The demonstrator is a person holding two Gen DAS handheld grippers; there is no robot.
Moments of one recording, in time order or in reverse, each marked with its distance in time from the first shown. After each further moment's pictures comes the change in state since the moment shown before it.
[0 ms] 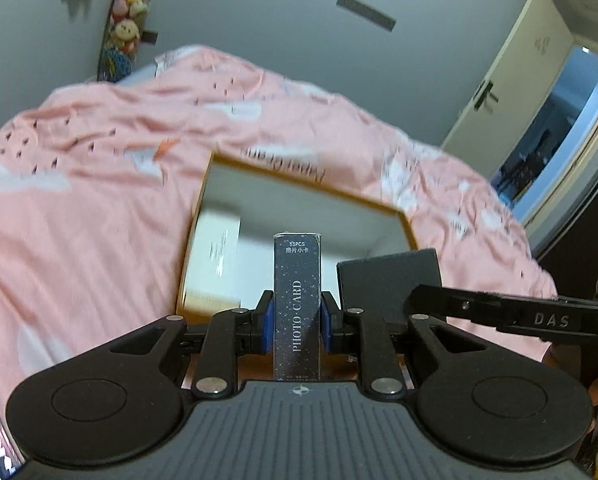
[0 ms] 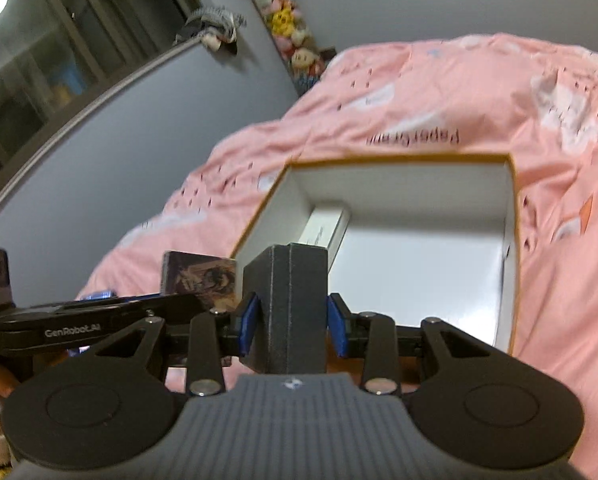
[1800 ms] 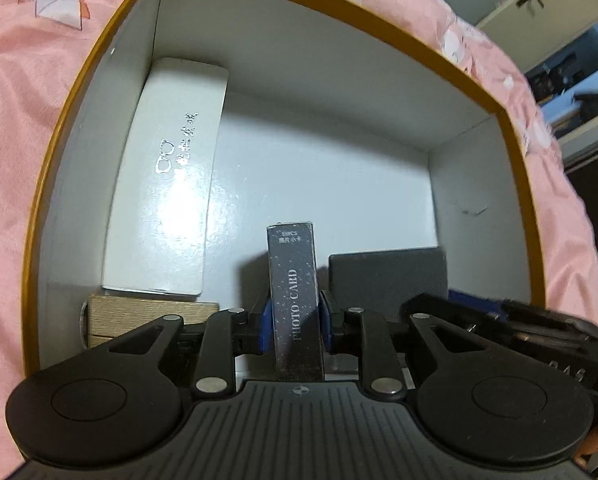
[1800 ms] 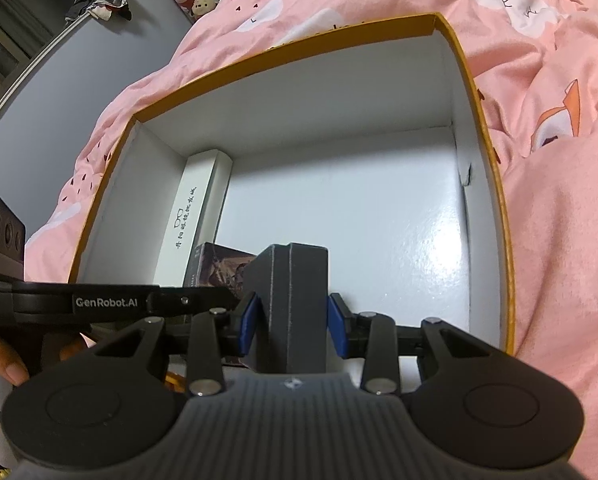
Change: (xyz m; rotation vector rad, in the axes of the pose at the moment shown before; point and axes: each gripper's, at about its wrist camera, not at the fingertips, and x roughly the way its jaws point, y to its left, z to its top) left arm 0.182 0.035 0.000 -0.054 0.485 -0.019; right arm 0.116 -0.087 -0.013 0.218 0.210 -0.151
